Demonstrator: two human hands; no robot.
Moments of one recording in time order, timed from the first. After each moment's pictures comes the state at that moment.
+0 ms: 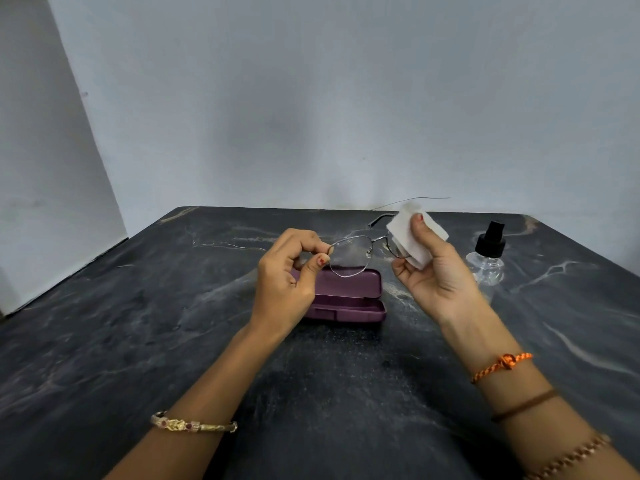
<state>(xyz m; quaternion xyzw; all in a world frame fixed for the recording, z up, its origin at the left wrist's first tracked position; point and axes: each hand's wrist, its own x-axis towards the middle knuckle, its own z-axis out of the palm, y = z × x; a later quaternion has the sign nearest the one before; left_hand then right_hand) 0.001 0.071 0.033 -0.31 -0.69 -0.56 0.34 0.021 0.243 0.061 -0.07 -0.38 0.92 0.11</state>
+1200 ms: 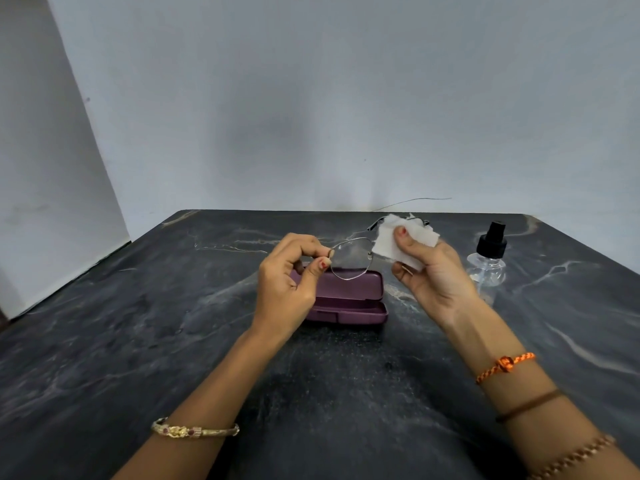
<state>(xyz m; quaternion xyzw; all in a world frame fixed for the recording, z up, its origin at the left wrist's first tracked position) 0.002 0.071 0.032 -0.30 -0.69 -0.57 0.33 0.017 0.247 0.056 0.00 -0.49 0.87 0.11</state>
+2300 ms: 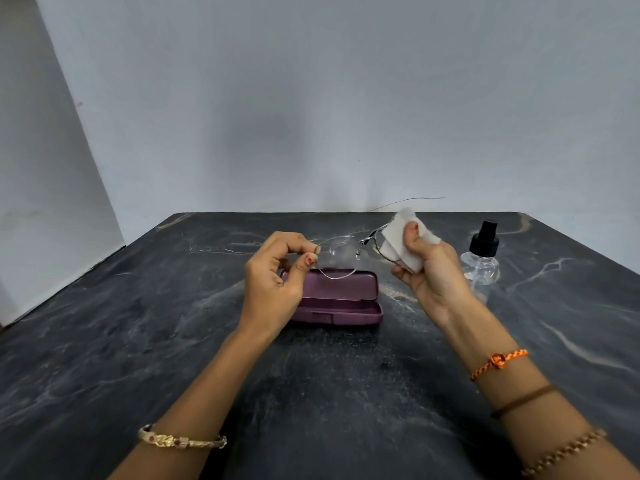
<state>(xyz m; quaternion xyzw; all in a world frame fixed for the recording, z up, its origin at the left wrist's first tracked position) 0.000 0.065 0.036 -0.29 -0.69 -0.58 0.32 0.013 0.252 0.052 -0.01 -0.52 0.84 0.15</state>
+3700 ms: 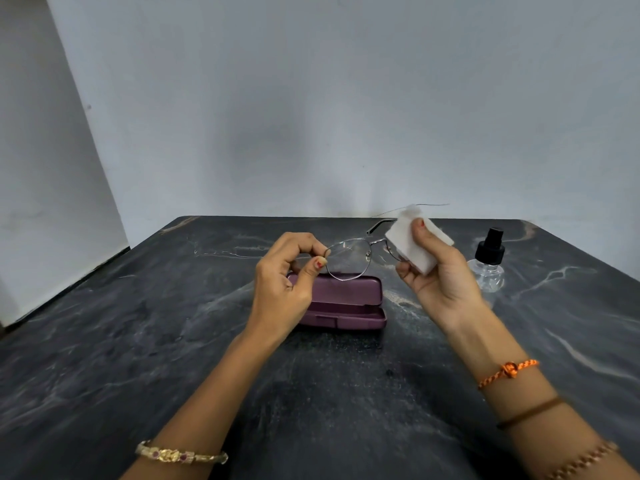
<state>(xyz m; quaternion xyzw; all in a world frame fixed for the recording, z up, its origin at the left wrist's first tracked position) 0.006 0.066 0.044 -0.30 -0.69 -0.58 0.31 0.023 0.245 0.063 -0.01 -0.43 0.89 0.15</state>
